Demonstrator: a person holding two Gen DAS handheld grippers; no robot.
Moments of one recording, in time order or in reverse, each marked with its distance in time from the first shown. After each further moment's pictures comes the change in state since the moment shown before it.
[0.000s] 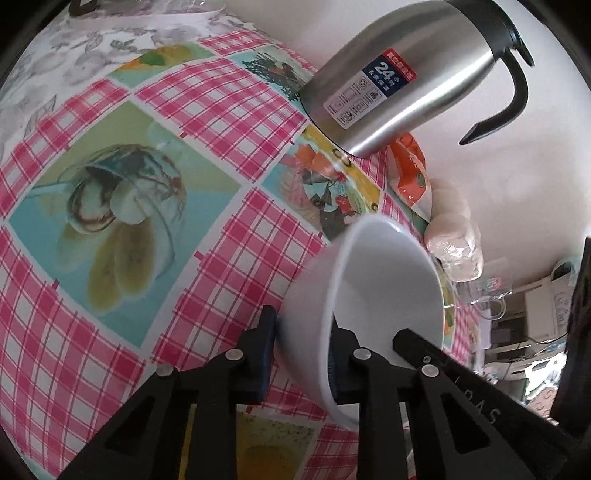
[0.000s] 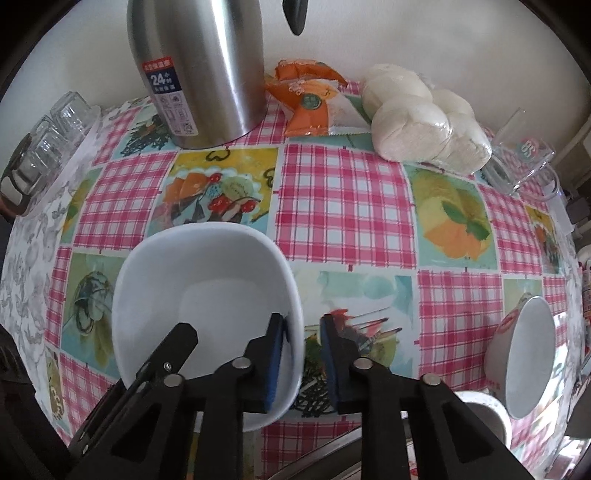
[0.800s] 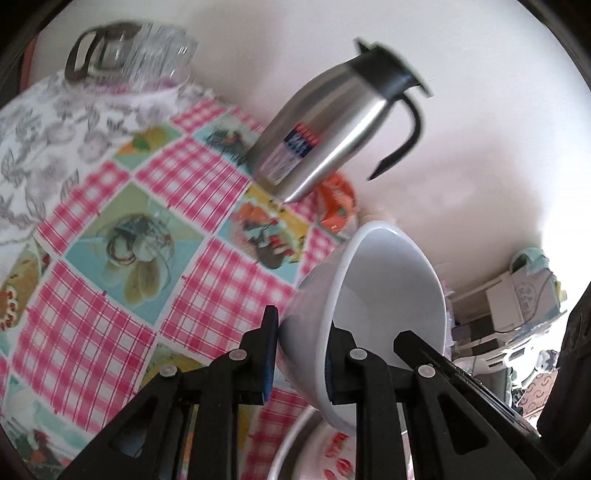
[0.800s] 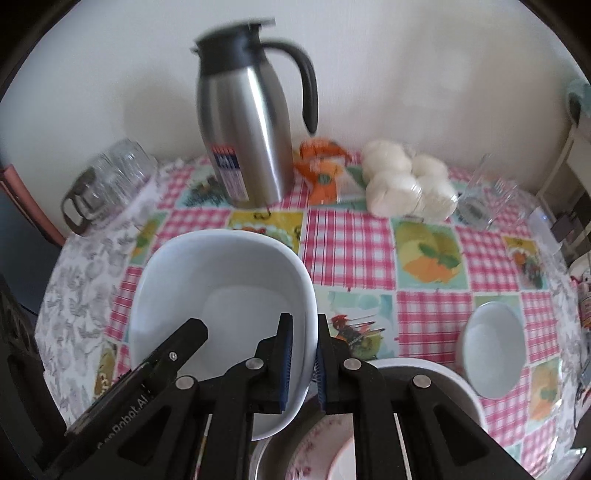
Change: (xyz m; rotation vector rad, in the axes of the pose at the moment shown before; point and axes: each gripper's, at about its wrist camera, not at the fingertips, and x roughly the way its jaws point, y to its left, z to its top) left arm -0.112 -0.049 -0.018 0.116 -0.148 -0.081; right arm -0.123 -0.011 -0.039 -0.012 -0.275 0.101
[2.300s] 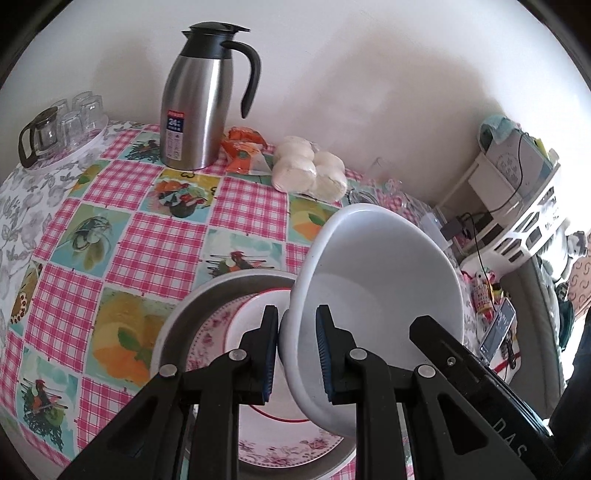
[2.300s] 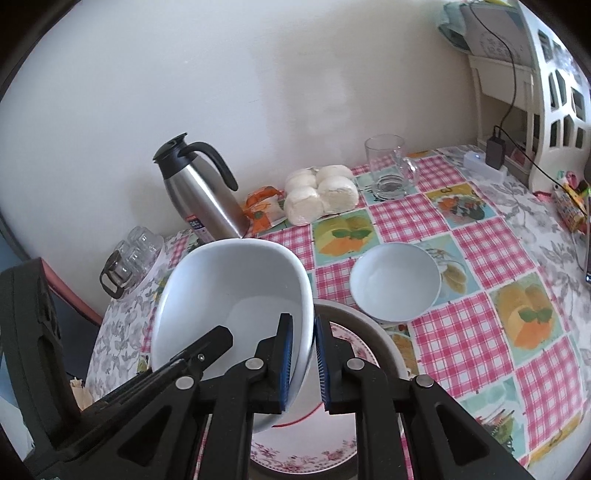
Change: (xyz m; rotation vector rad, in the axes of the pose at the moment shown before) left arm -0.012 -0.135 -0.118 0.380 0.082 0.103; right arm -0.093 -0.153 -0.108 0.305 -0.186 0.140
